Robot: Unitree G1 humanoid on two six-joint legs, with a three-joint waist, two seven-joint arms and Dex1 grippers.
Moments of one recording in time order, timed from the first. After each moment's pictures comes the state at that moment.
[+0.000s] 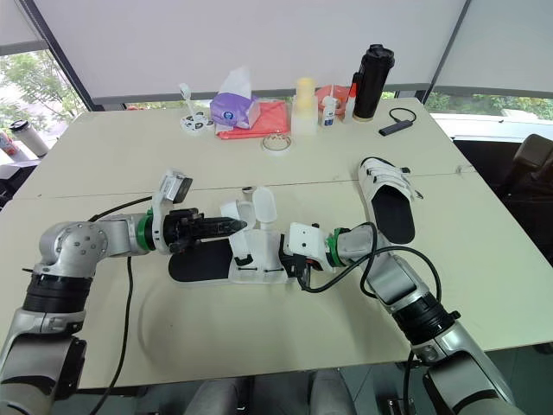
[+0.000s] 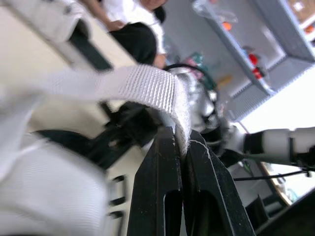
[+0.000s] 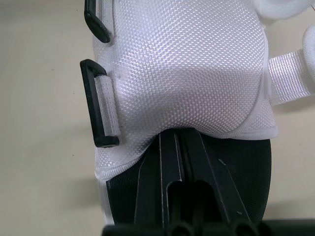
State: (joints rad) left arm -0.62 0.61 0.01 0.09 -1.00 1.14 -1.02; right arm -0.51 -0.56 0.40 -0.03 -0.02 0.28 1.05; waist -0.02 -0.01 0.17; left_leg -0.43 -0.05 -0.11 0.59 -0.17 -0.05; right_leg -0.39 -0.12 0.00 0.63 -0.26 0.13
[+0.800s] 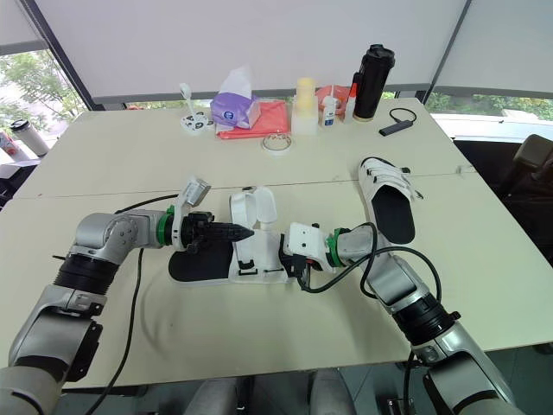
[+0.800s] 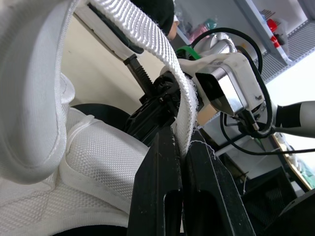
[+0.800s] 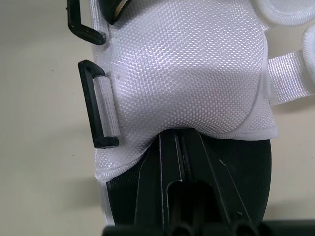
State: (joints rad) left arm -0.72 0.56 -0.14 0.30 -0.71 0.98 -1.28; right arm -0.50 -0.56 0.40 -0.03 -0.02 0.28 1.04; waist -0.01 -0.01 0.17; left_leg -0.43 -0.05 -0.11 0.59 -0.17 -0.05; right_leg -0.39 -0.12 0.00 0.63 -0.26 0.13
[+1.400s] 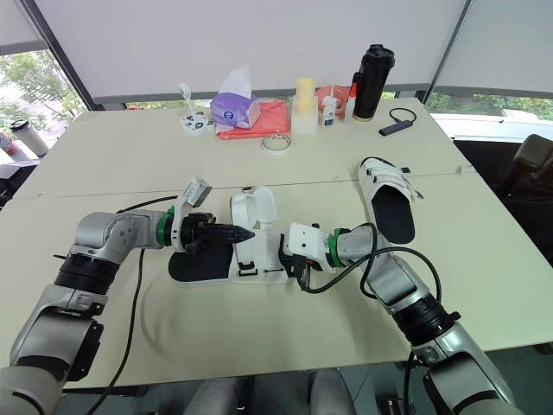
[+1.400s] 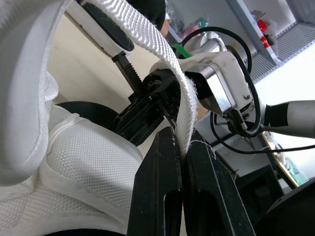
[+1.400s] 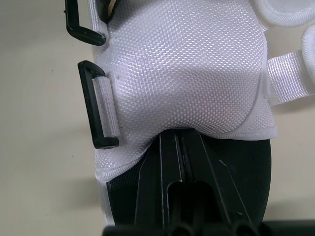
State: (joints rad) left arm -0.72 0.55 -0.13 0.29 -0.71 1.02 -1.30; right arm -0.50 -0.56 0.40 -0.03 -0.02 0.28 1.04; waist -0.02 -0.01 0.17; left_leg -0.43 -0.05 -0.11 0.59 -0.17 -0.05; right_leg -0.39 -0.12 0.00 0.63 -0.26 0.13
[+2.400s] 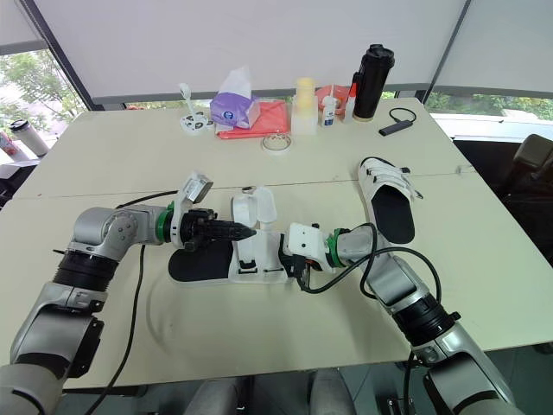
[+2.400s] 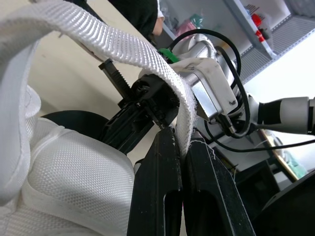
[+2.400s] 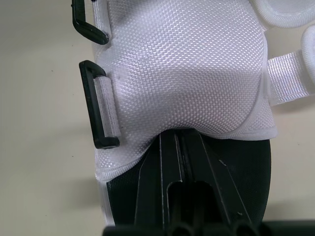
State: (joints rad) left arm -0.74 0.55 -0.13 0.25 -0.71 1.03 -1.31; right arm -0.50 -0.56 0.41 -0.04 -0.02 0.28 1.04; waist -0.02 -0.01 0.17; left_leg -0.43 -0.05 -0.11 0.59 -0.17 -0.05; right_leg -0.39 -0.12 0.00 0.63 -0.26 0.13
